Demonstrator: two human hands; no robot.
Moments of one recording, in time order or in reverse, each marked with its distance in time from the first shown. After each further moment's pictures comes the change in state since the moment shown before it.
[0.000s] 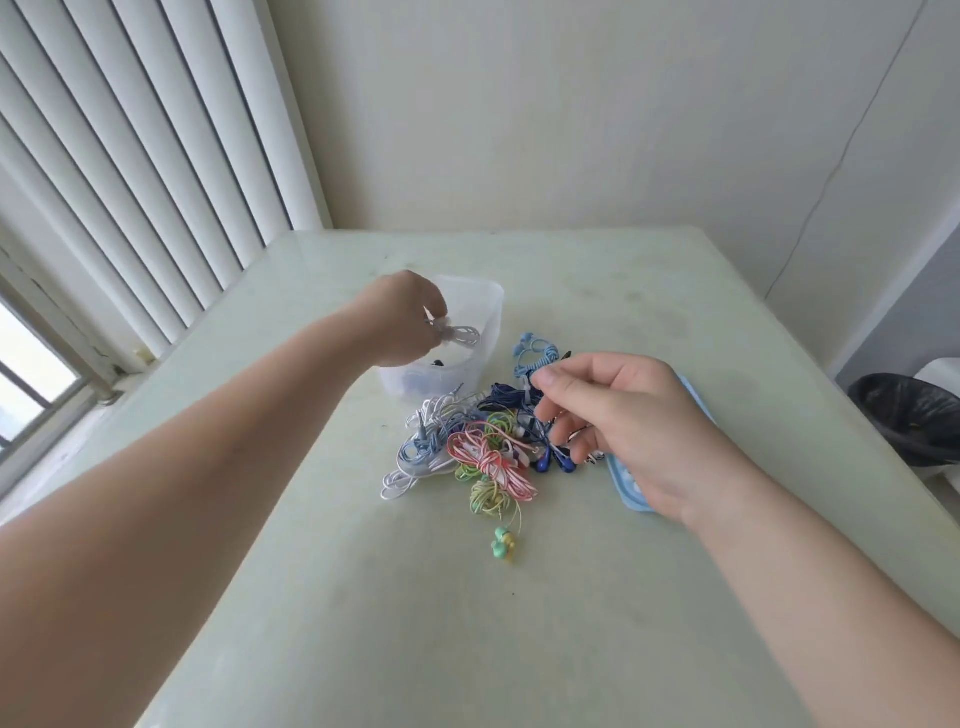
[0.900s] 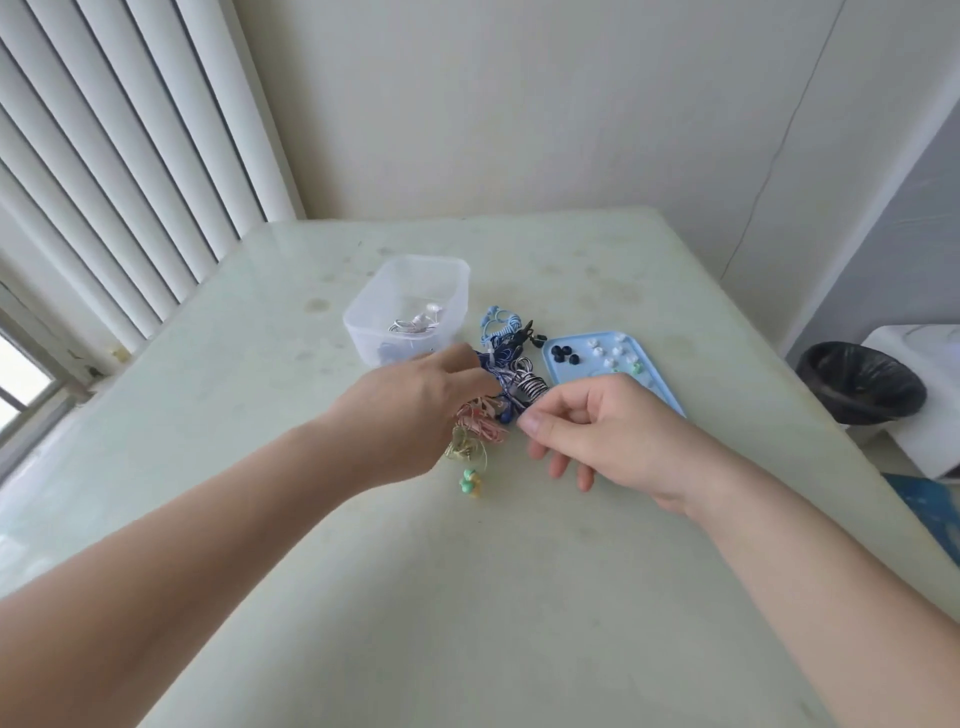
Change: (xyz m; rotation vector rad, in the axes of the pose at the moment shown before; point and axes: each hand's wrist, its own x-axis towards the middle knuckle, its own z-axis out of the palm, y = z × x) left_hand -0.121 0.017 0.048 0.190 0.058 0.674; right_hand -0.057 0.017 -0.024 -0.380 -0.172 0.009
